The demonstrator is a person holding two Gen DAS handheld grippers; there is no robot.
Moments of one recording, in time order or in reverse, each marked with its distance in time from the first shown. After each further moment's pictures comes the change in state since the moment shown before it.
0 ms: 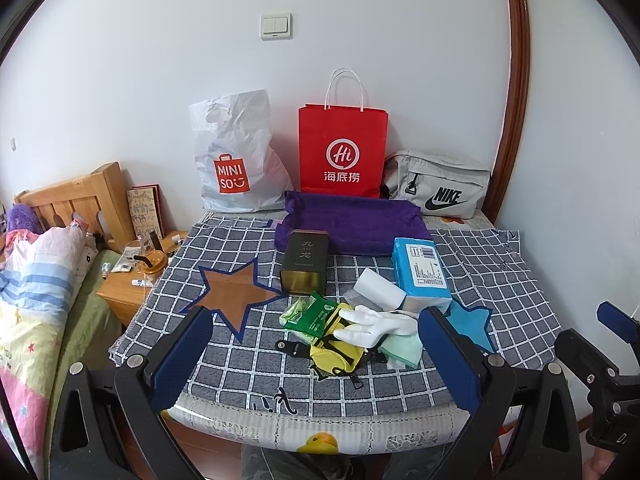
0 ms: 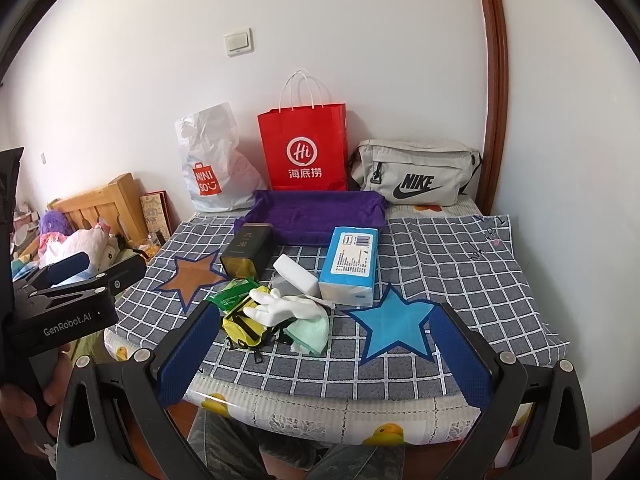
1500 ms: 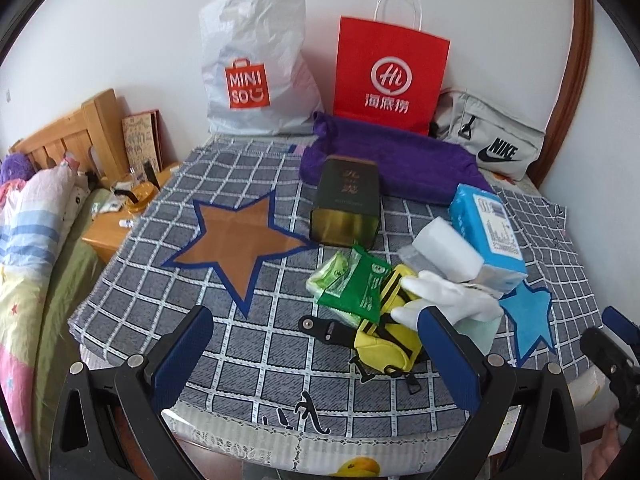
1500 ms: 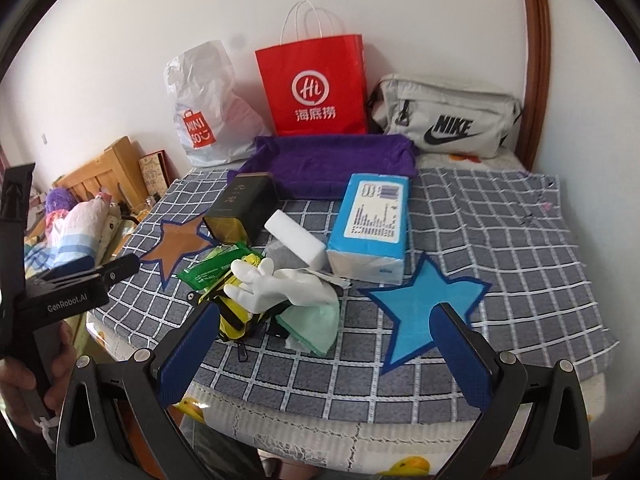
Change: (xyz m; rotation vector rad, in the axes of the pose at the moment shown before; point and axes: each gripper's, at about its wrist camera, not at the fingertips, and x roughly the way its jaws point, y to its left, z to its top) left arm 0.139 0.042 -0.024 -0.087 0.238 0.030; right arm 0.134 -0.011 -0.015 0.010 0.182 0.093
